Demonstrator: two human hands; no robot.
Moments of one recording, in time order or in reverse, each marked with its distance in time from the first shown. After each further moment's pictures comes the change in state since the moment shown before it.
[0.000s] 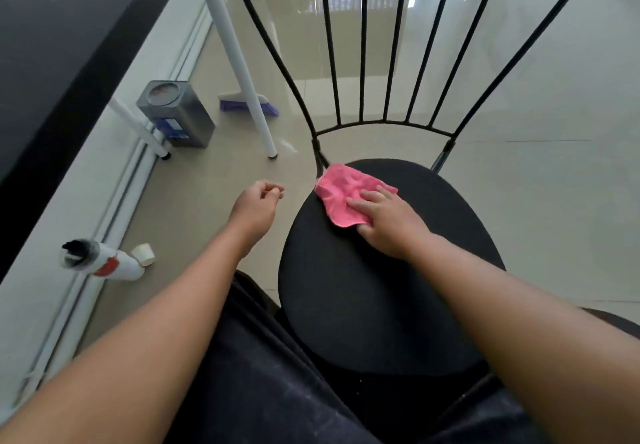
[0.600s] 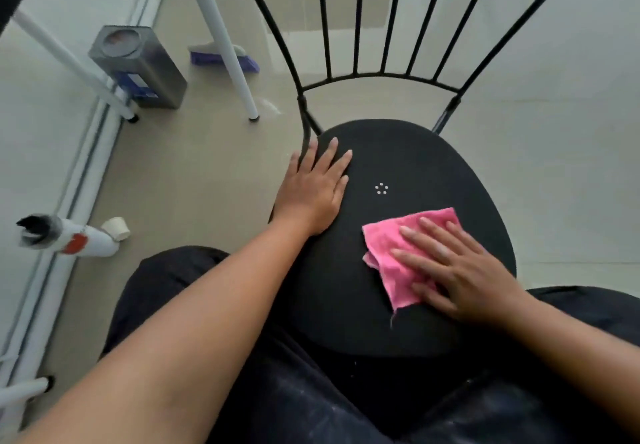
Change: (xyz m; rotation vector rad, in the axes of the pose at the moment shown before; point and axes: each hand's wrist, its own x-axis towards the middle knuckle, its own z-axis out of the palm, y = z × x) left_hand 0.012 -0.001 0.106 0.885 -0.126 0.556; right_hand -0.128 0.093 0.050 -0.340 -0.004 -0.286
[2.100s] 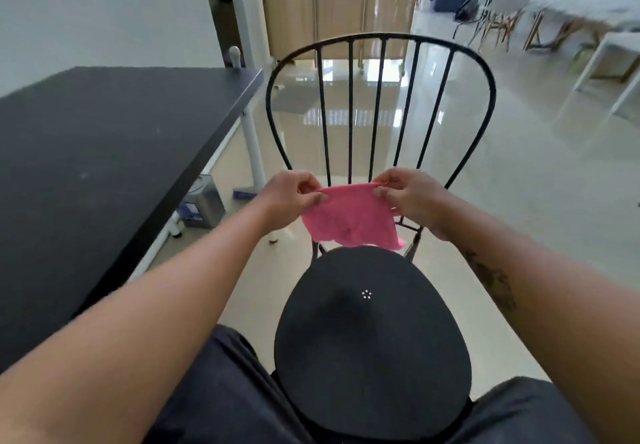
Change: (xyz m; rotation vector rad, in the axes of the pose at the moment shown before) left_hand -0.047 0.013 -0.261 -0.639 0.197 -0.029; right_hand 0.101 -0.024 -0.291 0.941 0.323 0.378
